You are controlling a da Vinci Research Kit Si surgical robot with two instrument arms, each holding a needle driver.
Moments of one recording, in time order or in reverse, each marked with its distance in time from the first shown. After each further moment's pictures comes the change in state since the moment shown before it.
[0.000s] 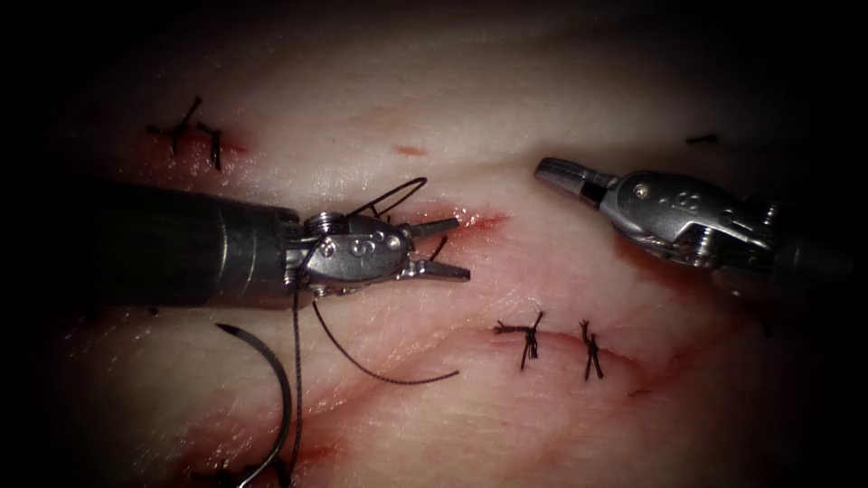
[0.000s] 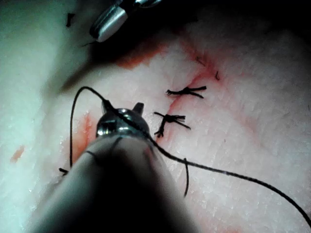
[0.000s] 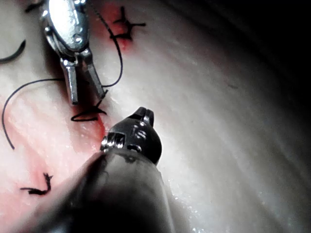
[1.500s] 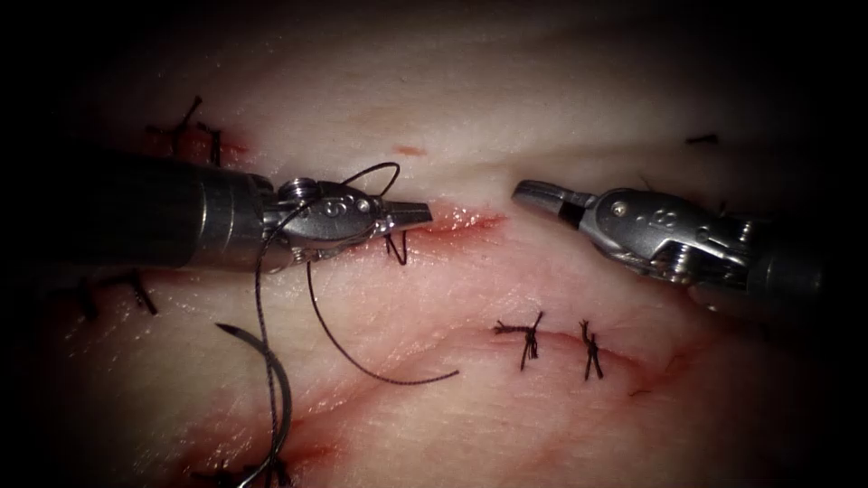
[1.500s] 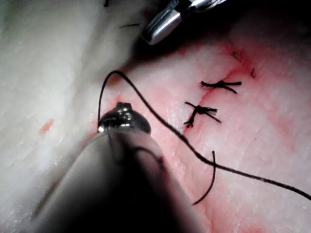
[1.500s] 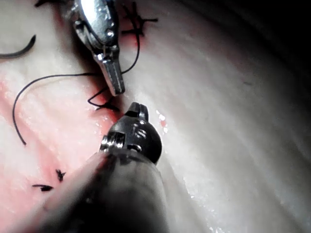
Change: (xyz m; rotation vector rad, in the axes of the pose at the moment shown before) right arm -0.002 -0.002 0.002 0.179 0.041 -0.007; left arm -0.002 -0.003 -0.001 0.058 -0.087 -0.087
